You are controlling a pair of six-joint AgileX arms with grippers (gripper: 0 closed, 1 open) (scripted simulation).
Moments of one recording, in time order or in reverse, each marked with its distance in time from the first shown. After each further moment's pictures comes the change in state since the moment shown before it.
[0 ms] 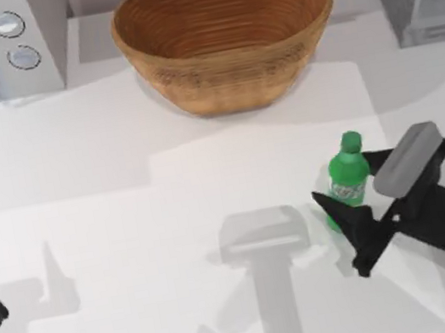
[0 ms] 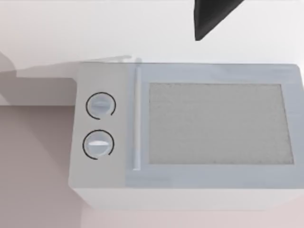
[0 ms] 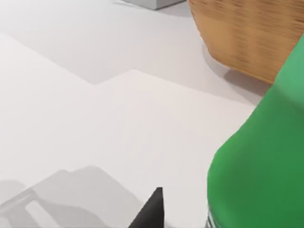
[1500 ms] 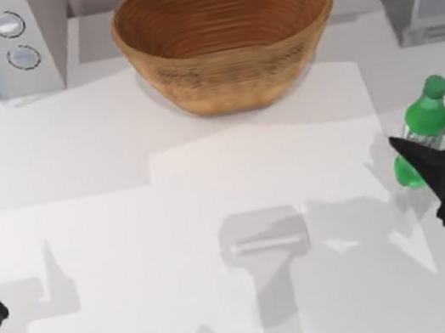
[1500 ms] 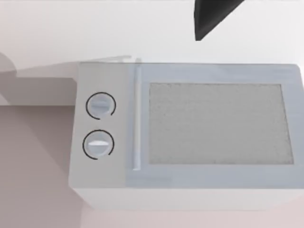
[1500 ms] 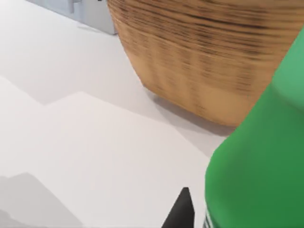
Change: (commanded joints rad) left arm 0.000 0.000 0.000 0.000 0.000 0.000; right arm -0.345 -0.353 -0.044 -0.322 -0.331 -0.086
